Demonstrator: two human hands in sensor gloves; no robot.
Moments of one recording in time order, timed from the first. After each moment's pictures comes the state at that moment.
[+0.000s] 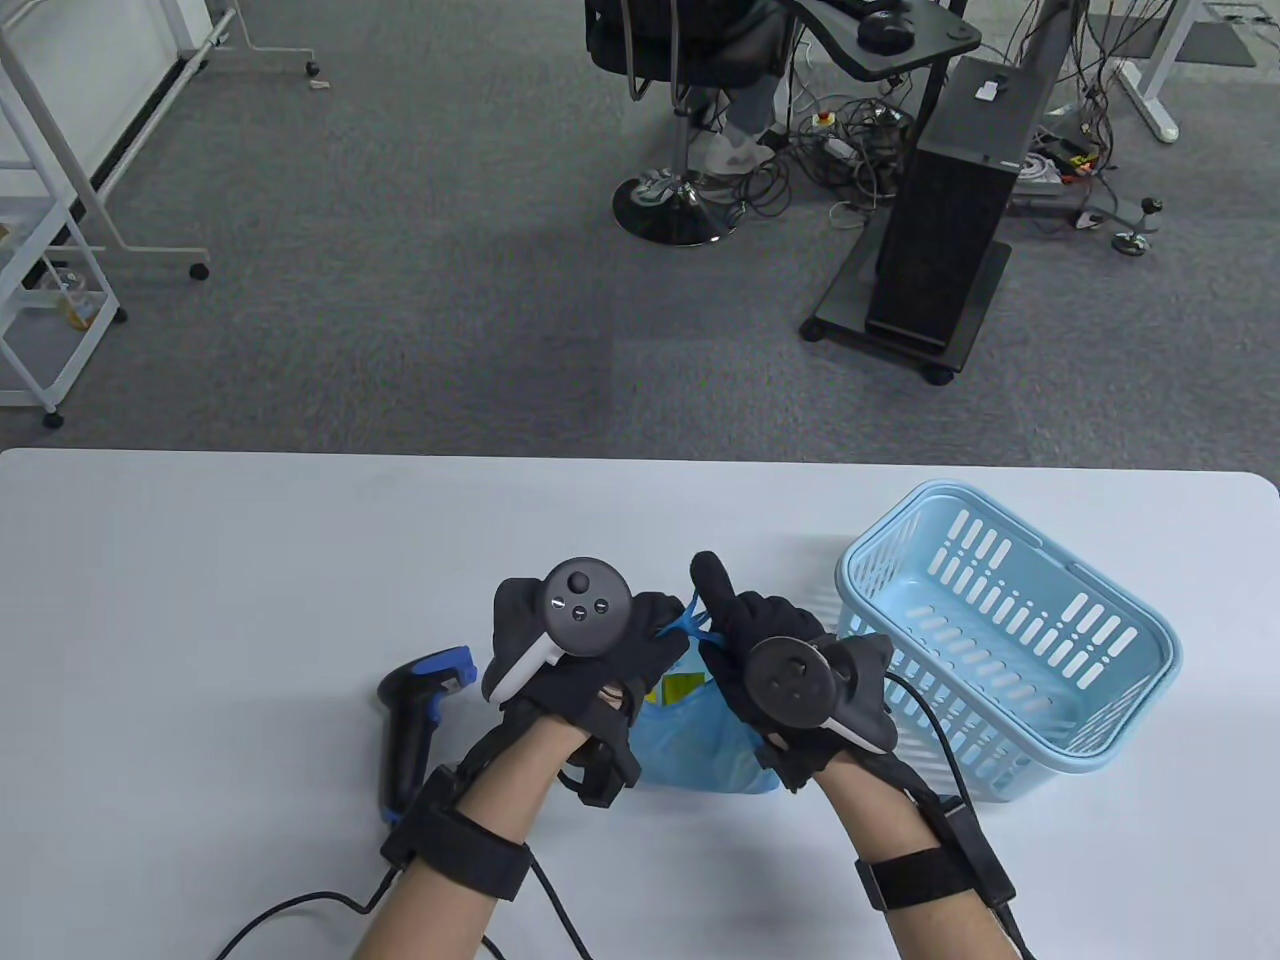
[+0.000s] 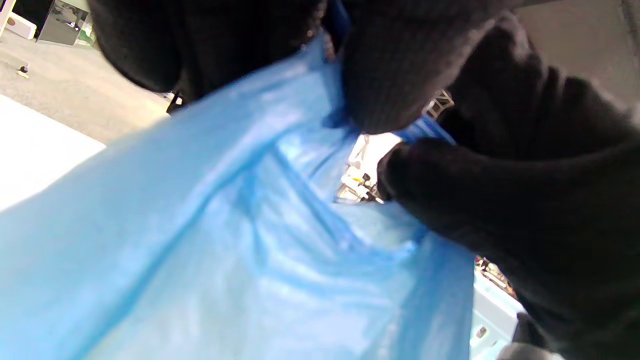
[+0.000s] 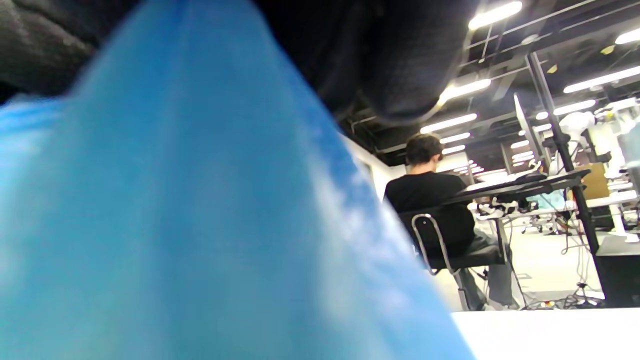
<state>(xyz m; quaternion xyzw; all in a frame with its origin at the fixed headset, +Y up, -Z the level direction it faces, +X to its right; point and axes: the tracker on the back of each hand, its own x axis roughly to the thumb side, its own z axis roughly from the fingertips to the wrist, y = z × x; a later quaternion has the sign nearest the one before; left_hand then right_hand) -0.076 -0.629 -0.352 -0.05 -0.16 0.28 0.94 0.112 -0.649 -0.341 0.20 -0.17 0.95 0.16</state>
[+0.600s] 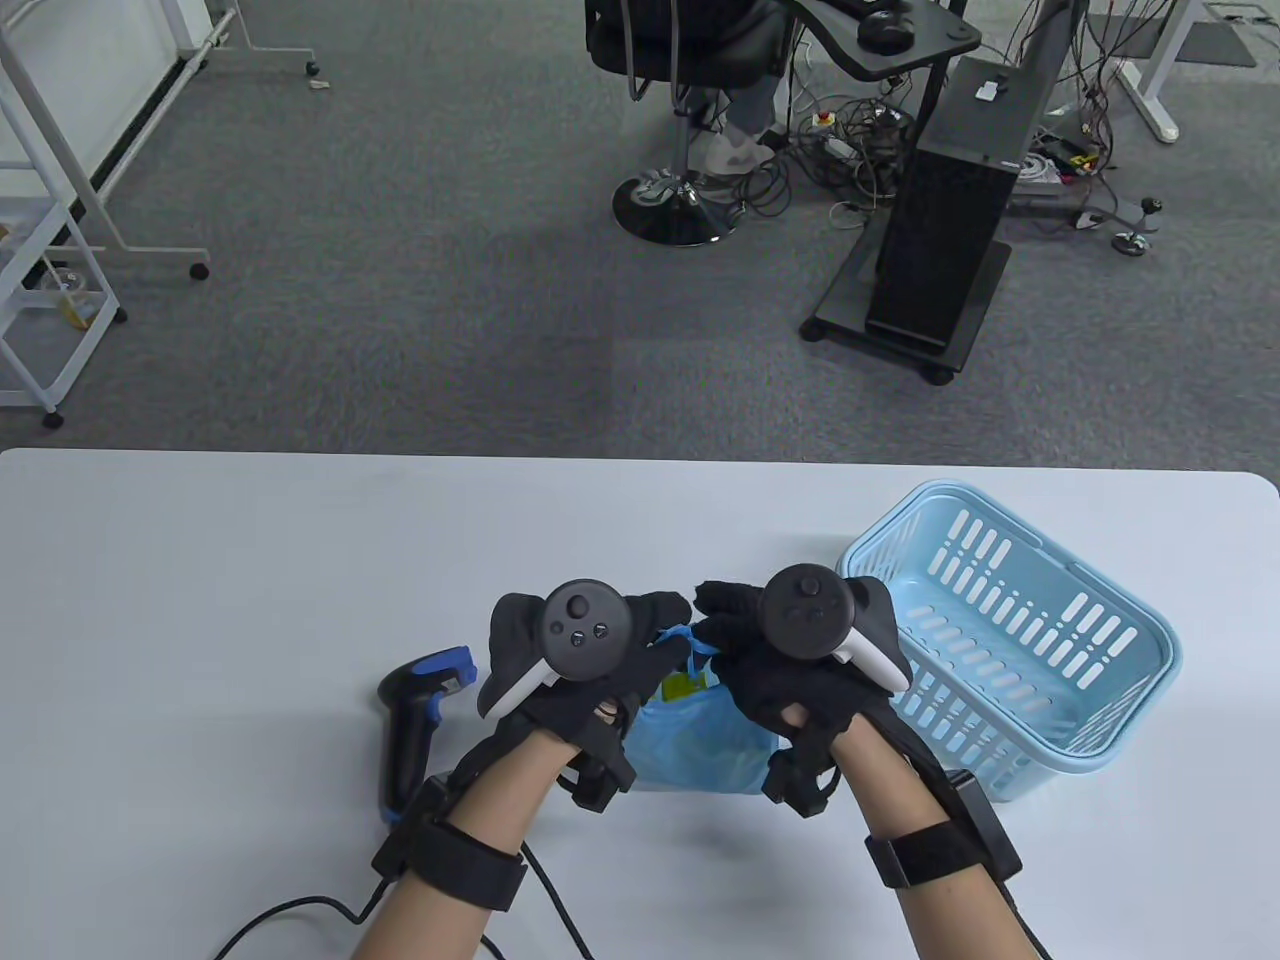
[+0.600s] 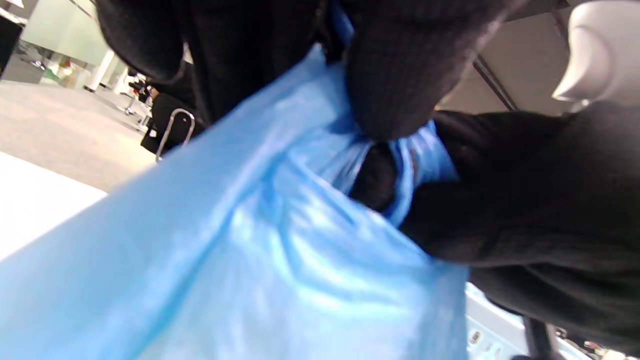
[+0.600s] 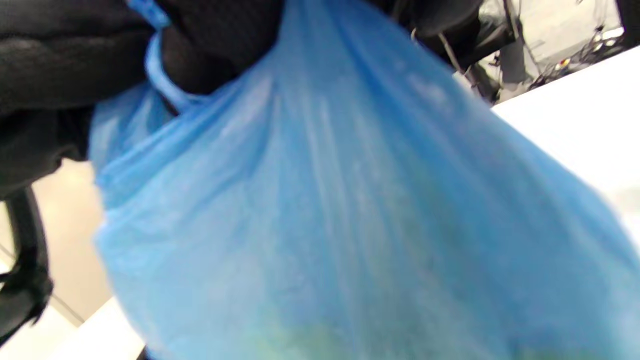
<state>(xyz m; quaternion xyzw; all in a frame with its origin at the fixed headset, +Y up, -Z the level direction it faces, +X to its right) -0.077 -0.628 -0.342 0.01 -0.20 0.28 0.94 0.118 -0.651 -0.363 0.21 0.09 0.93 0.29</state>
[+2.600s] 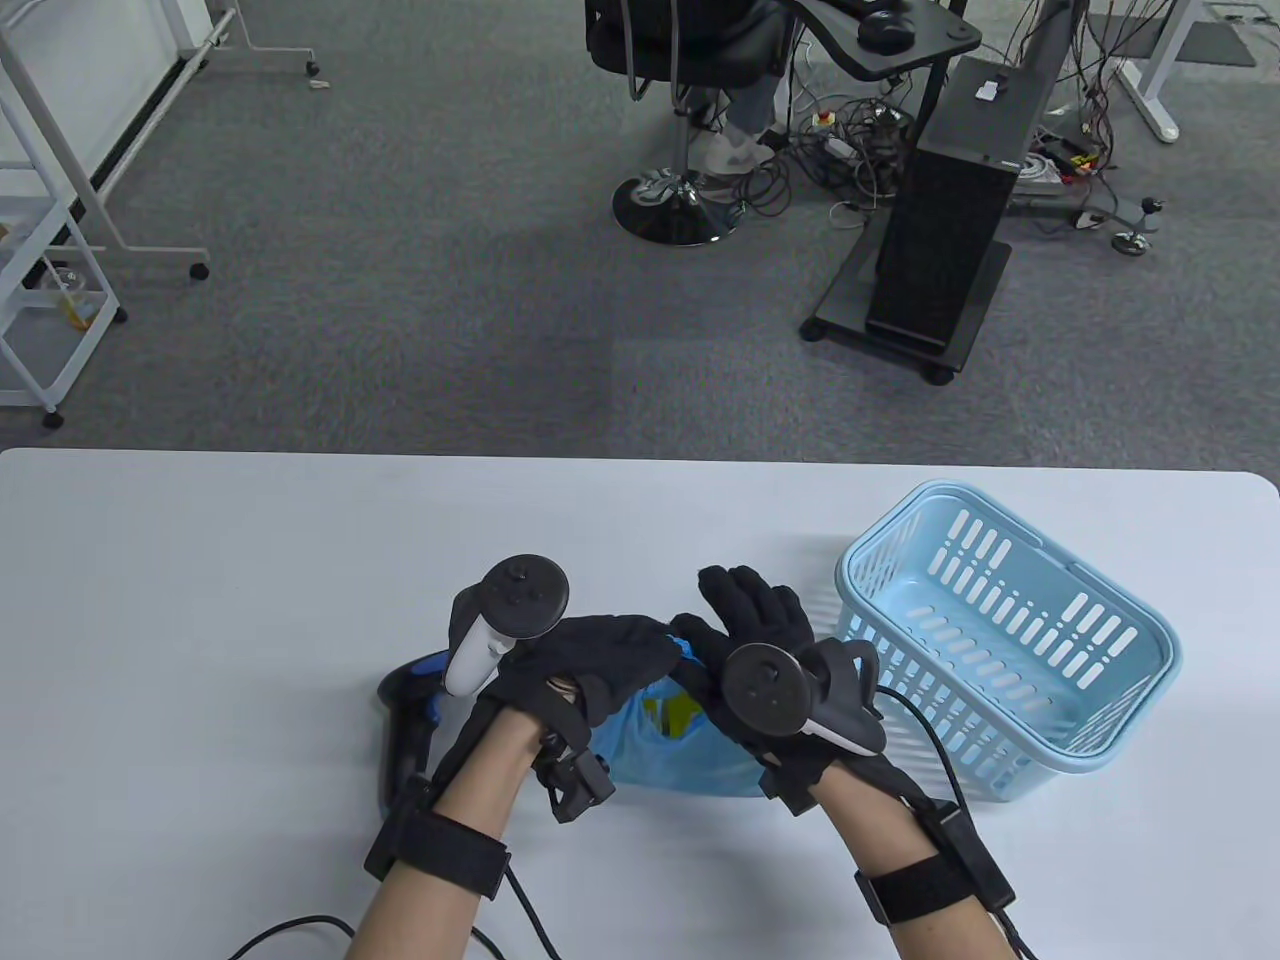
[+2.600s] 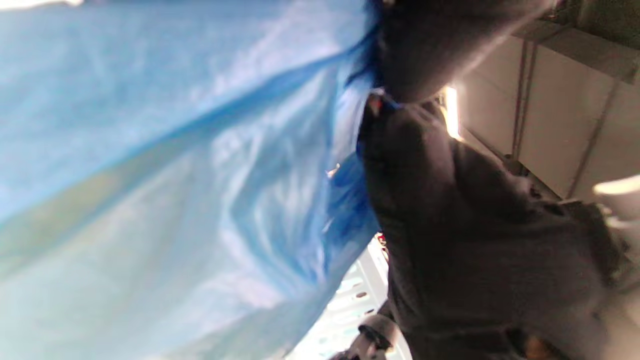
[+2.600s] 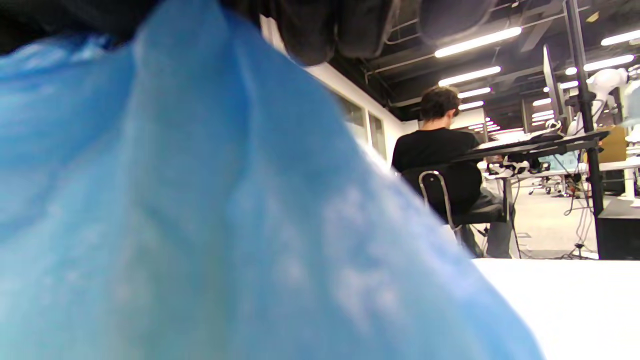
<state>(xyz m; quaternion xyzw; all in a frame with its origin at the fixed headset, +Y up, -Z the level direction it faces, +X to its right) -0.105 -0.678 -0.370 -0.18 -0.22 0.49 0.83 0.104 -0.649 -0.330 0.22 -0.11 0.96 0.13</state>
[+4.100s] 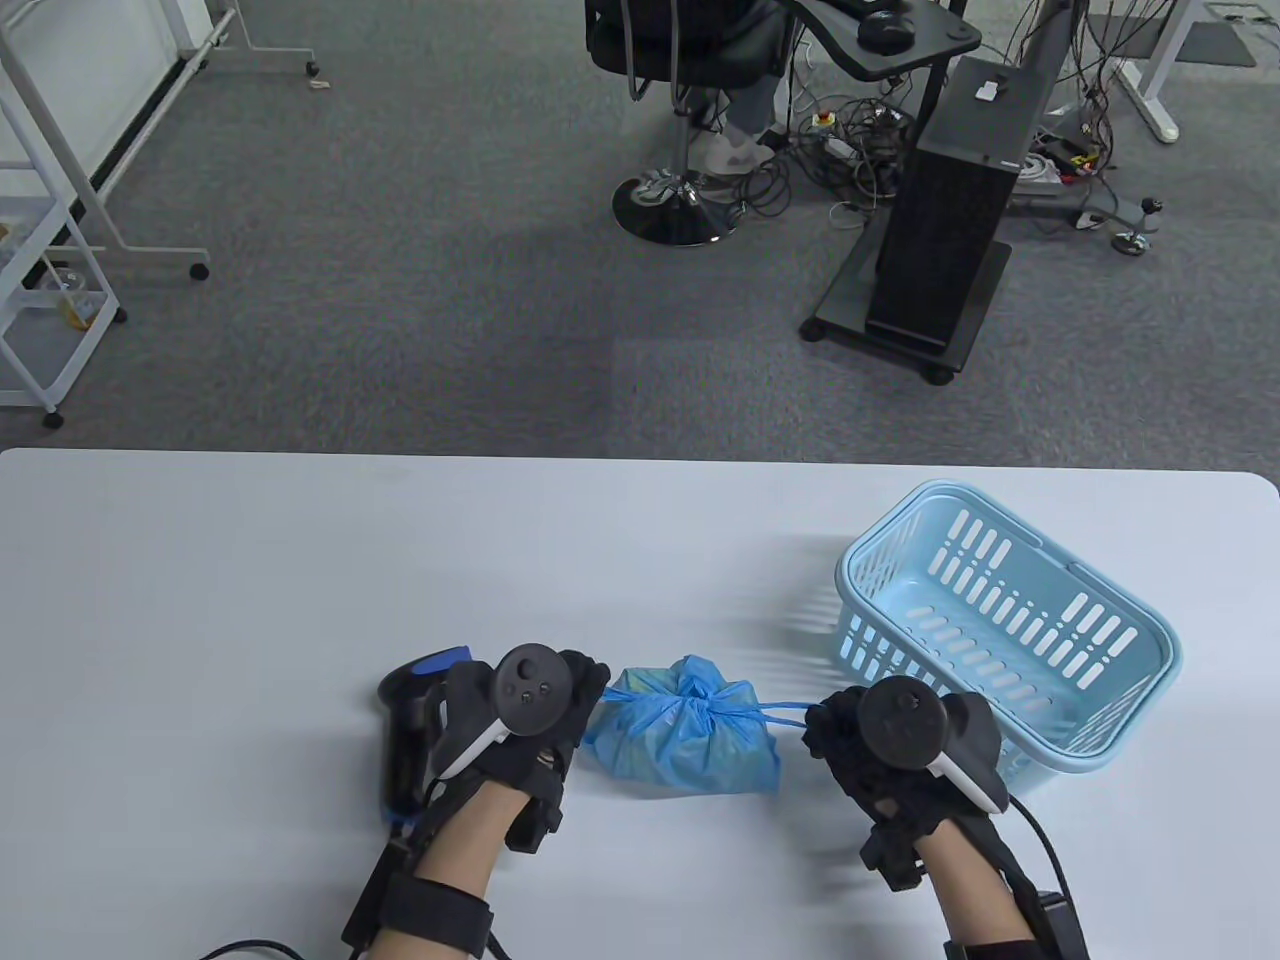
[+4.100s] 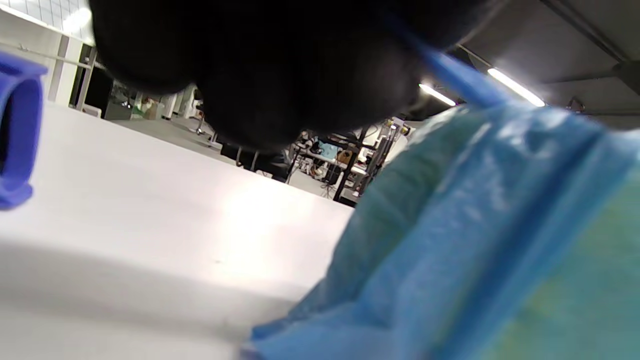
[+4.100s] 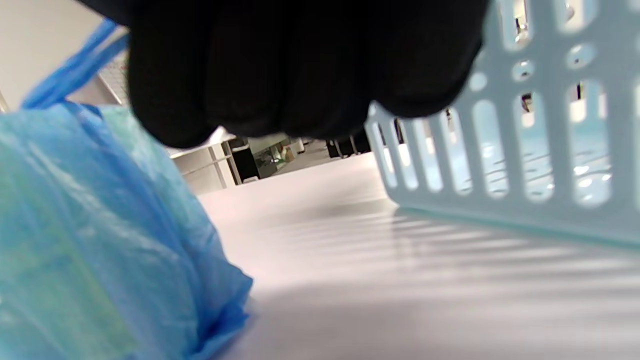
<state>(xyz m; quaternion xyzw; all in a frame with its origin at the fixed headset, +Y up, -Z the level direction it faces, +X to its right) -0.132 -0.716 -0.332 0.00 -0.11 0.20 0.97 0.209 -0.712 -0.310 0.09 0.00 0.98 0.16</state>
